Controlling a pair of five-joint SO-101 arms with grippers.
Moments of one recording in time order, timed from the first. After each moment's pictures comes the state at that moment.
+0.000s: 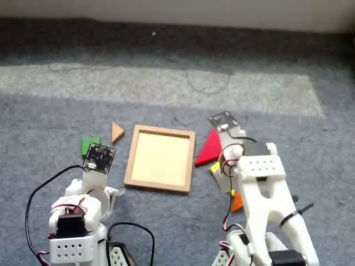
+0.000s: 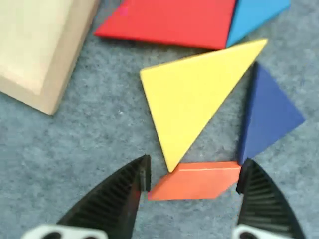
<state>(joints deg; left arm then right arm) -11.5 -101.8 94.1 75.3 -13.3 -12.2 -30.0 49.1 71.0 18.8</state>
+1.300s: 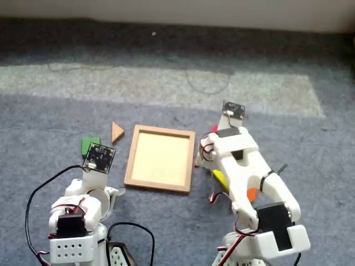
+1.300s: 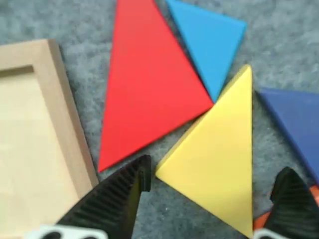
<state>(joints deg) -11.5 -101.8 94.1 75.3 -13.3 -18.9 -3.8 40.7 53.9 -25.1</state>
